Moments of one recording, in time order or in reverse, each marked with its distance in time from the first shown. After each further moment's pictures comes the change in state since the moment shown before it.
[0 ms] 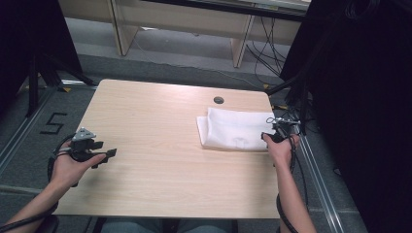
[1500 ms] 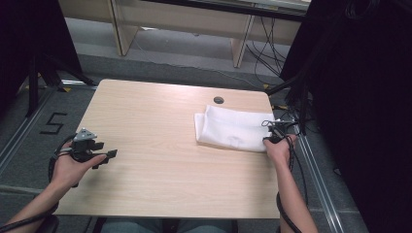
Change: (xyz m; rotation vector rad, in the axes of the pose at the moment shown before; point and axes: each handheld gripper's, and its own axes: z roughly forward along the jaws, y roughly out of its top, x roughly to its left) left arm 0.000 -0.001 0.003 0.015 -0.005 0.001; right arm 0.006 -0.001 0.012 0.130 0.022 -0.066
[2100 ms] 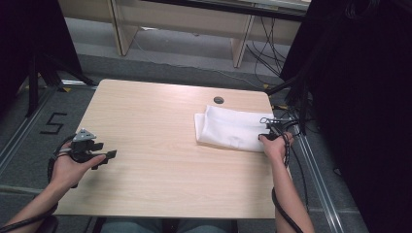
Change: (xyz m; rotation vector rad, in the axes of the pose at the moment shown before) left arm 0.000 -0.001 -0.002 0.005 -0.004 -0.003; right arm 0.001 0.007 0.021 -0.031 -0.031 0.005
